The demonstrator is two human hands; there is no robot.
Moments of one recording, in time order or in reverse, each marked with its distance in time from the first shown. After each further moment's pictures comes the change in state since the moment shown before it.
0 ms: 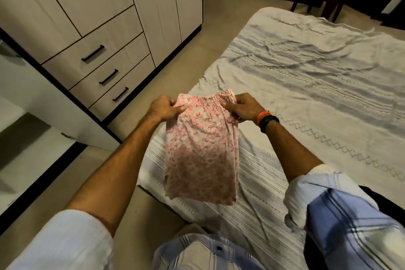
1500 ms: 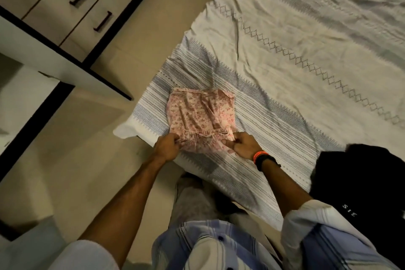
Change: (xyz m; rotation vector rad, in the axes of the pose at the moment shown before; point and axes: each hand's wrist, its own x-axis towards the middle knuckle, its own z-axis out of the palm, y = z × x) left_hand -0.044 -0.192 0.172 0.059 -0.326 -0.229; right_hand -0.036 0.189 0.151 -0.201 -0.212 0.417
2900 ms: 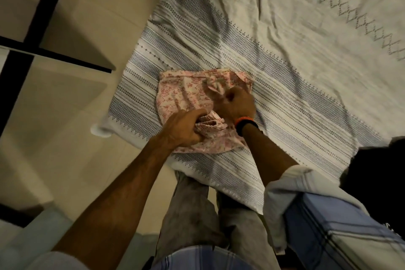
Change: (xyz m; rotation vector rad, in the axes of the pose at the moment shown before) left_hand 0.135 0.036 -0.002 0.130 -0.273 0.331; right_hand 0.192 -0.038 0.029 -0.055 0.454 0.154
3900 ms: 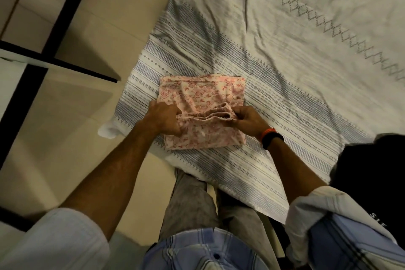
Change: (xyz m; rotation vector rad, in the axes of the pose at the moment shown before) left_hand -0.009 -0.005 -0.039 0.449 -0.109 -0.213; right_hand -0.042 0.047 -0.070 0.332 -0.531 -0.226
